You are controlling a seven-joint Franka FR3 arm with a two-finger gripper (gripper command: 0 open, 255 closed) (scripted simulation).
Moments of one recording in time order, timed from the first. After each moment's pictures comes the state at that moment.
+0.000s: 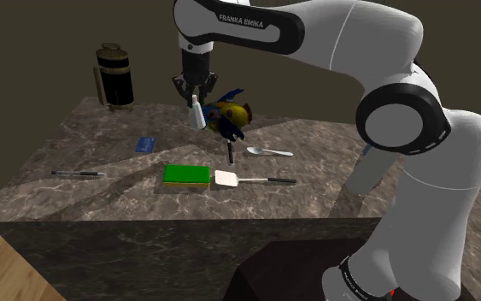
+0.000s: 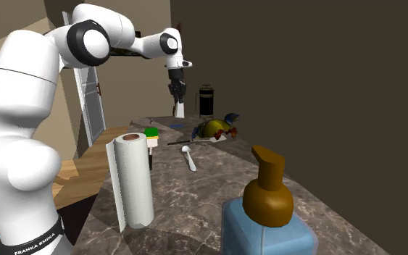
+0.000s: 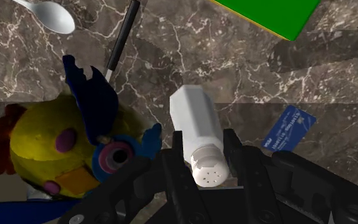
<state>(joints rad) 0.44 0.42 -0.12 -1.23 -0.03 1.65 0.36</state>
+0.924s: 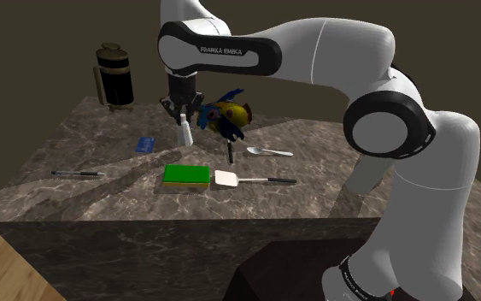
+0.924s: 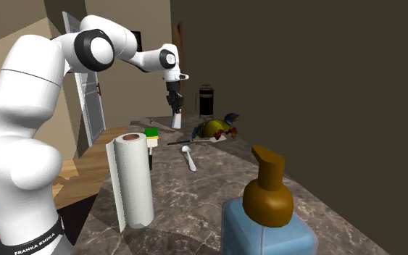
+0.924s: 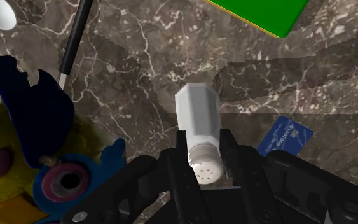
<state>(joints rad) 0.47 0.48 -0.11 -1.30 -0.03 1.77 0.41</state>
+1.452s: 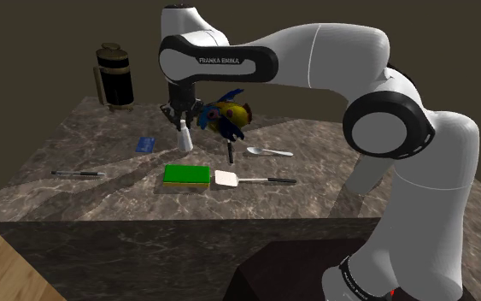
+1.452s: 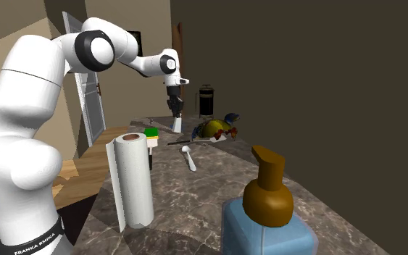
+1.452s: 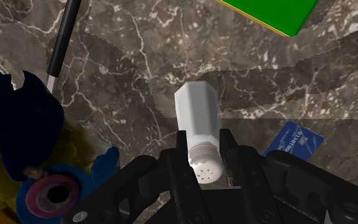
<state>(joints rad) 0.47 0.48 -0.11 -1.35 -0.03 1.83 0.41</state>
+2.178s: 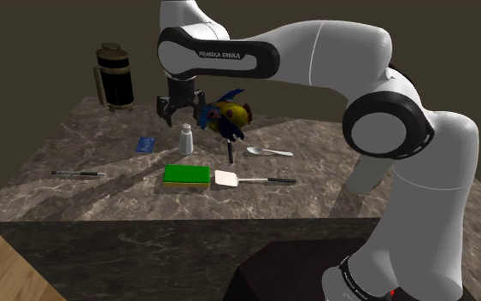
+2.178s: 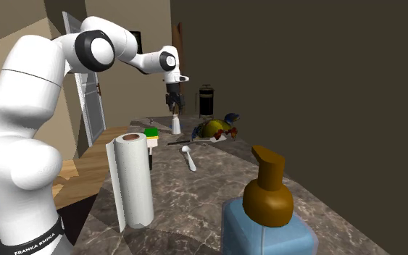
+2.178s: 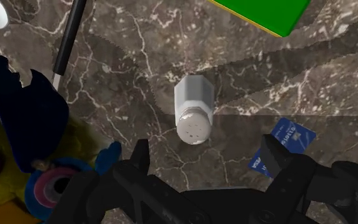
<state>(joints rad) 0.48 0.49 -0.11 -1.31 -0.03 1.79 0.41</state>
